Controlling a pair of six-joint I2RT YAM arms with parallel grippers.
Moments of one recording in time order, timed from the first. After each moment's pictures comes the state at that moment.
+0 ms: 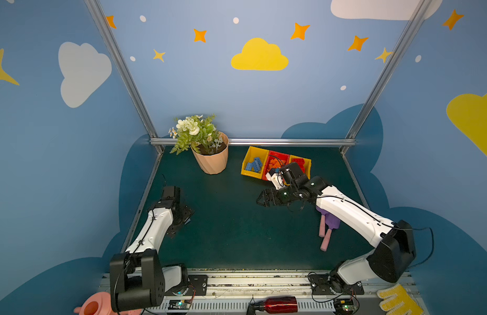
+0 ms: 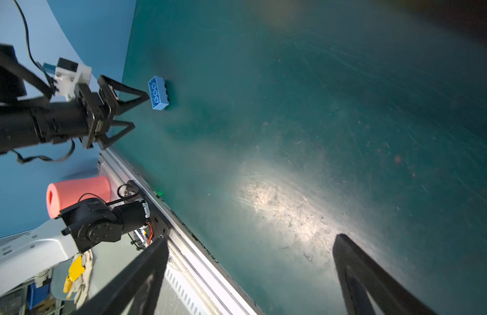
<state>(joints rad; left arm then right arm) 0.14 1.27 0.76 -0.80 -0.05 -0.83 0.69 1.46 1.24 -0.74 -0.38 0.44</state>
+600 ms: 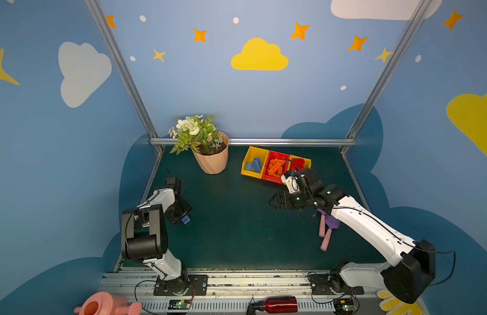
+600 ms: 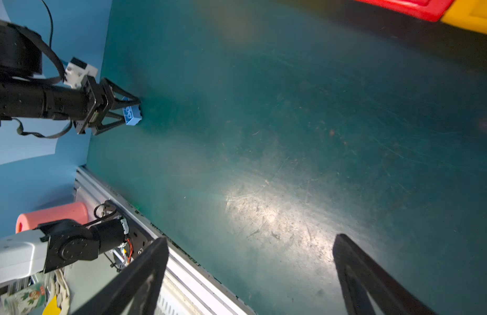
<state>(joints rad) 0.18 1.64 0.93 -0.77 -0.01 -0.71 0.62 1.29 1.12 -0.76 -0.28 0.47</state>
